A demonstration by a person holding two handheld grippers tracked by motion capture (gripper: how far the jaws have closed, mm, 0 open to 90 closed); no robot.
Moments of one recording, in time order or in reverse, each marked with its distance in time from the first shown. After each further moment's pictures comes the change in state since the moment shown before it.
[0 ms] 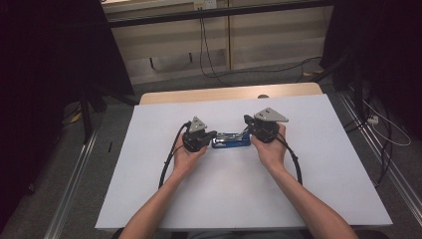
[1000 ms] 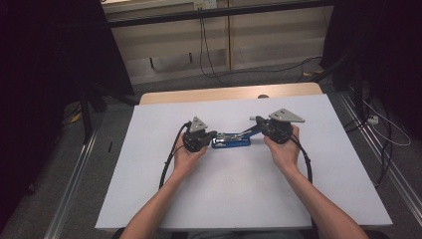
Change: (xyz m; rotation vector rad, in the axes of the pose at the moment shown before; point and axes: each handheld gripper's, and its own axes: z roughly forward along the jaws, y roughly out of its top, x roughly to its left) left arm -0.001 0.001 0.000 0.002 0.006 -0.003; right arm -0.032 -0.011 -0.019 0.013 0.002 0.039
